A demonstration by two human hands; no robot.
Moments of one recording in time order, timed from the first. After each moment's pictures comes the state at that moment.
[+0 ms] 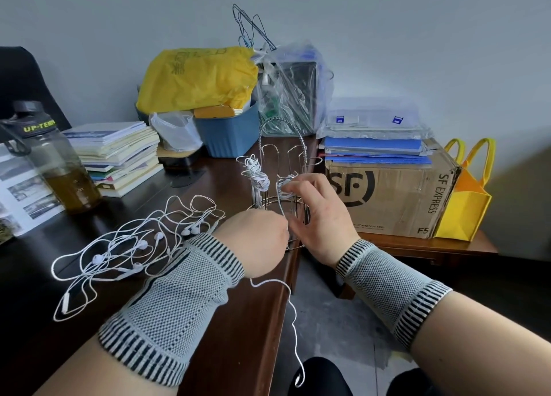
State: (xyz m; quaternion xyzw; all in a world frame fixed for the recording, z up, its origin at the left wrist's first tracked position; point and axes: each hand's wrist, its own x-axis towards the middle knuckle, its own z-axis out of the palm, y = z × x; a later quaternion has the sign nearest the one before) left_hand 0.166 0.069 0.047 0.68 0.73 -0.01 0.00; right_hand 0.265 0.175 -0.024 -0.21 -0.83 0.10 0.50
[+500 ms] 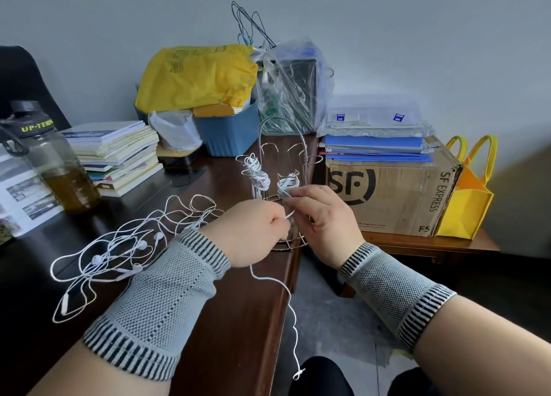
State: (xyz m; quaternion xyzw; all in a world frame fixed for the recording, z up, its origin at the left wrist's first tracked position) left_hand 0.150 0.074 0.051 0.66 0.73 0.14 0.12; right_hand 0.267 0.182 -0.032 -0.19 -0.84 0.02 0.51
